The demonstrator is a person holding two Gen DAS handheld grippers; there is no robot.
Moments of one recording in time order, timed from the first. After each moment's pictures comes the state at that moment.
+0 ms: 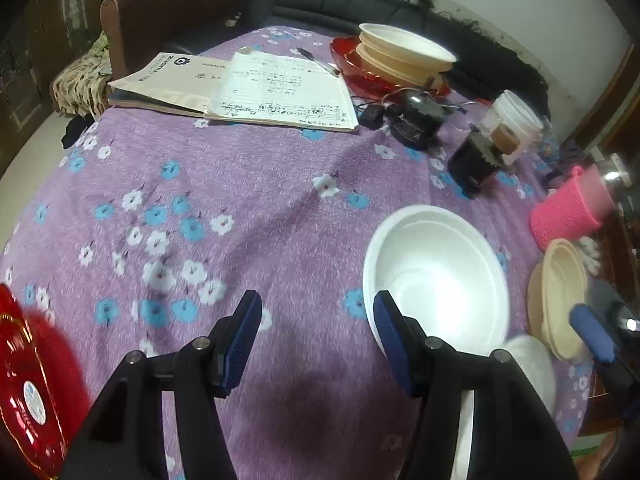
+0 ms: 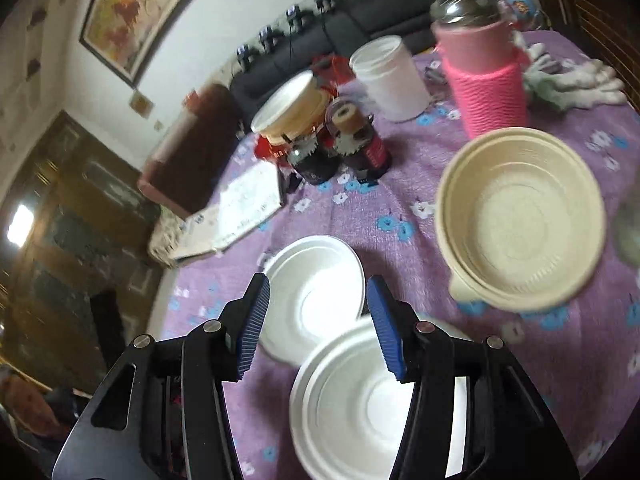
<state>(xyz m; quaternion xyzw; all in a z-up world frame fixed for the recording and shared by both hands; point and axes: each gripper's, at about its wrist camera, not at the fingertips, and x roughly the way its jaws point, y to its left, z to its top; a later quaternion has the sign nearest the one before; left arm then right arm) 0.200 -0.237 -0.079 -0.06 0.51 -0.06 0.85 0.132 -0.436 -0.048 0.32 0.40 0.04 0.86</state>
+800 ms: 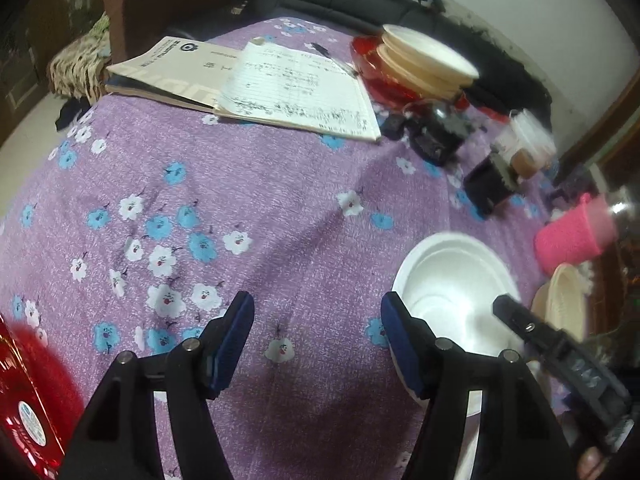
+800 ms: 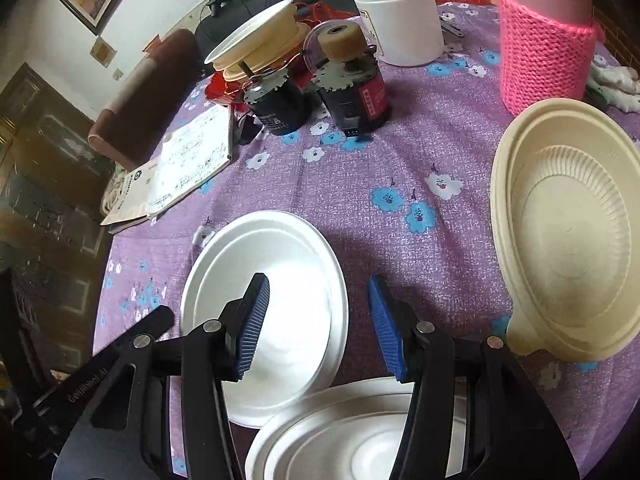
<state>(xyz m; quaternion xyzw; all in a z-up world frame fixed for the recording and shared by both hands) 0.220 -0.207 -0.081 -0.12 0.52 -0.07 0.84 0.198 -0.407 -0.105 0.26 0.49 0.00 0.83</state>
